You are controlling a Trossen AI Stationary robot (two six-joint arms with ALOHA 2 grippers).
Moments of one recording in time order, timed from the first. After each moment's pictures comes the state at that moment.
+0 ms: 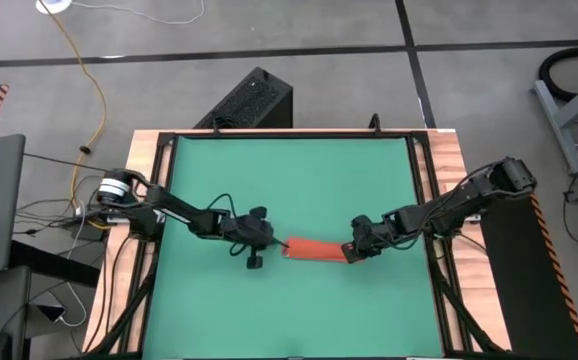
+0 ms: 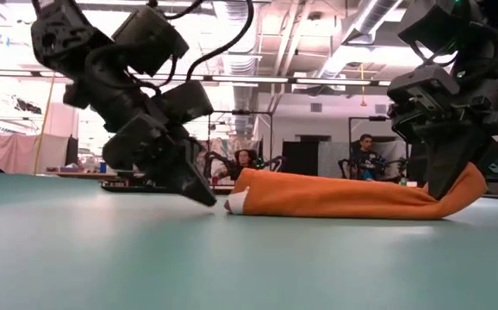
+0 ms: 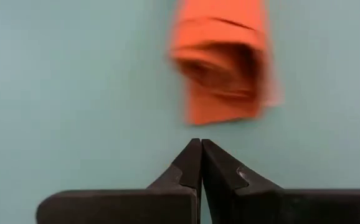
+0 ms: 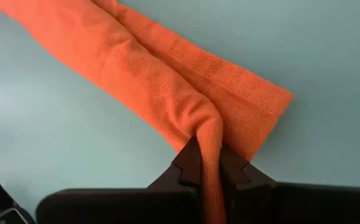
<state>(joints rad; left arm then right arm) -0.11 1.72 0.63 0.44 -0.07 -0.02 0.27 1.30 0.54 -0.24 -0.03 1.42</state>
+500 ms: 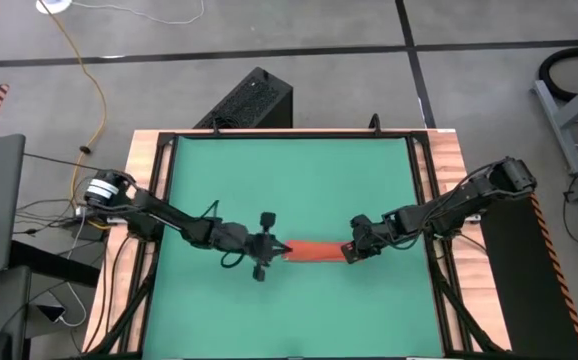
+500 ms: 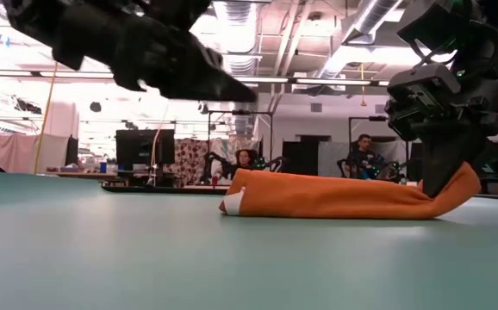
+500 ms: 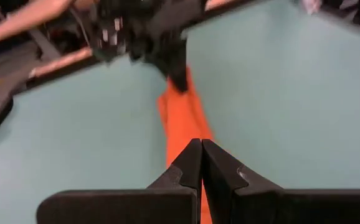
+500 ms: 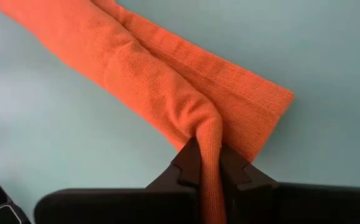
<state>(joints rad) -0.23 1.64 0.67 0.69 -0.20 0.26 0.27 1.30 0.54 -0.22 0.00 1.36</state>
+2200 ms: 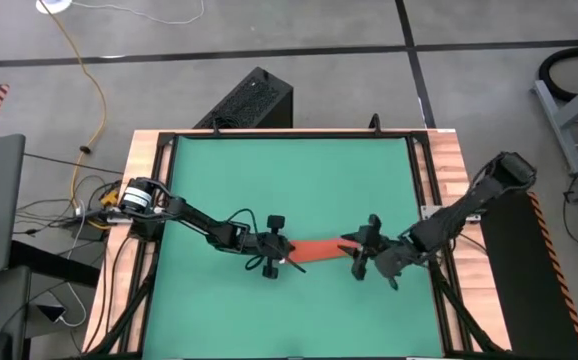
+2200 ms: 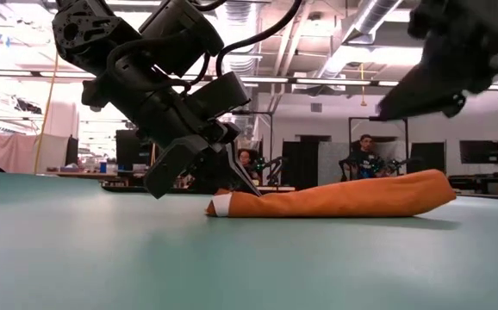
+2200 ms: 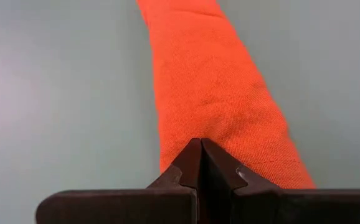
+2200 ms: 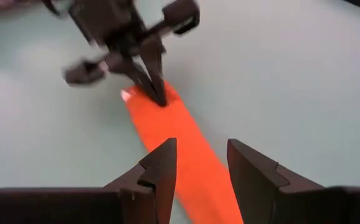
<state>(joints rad) -0.20 1.91 0.85 0.32 -0.25 0.14 0.58 1.22 0.54 -0.02 0.76 0.72</state>
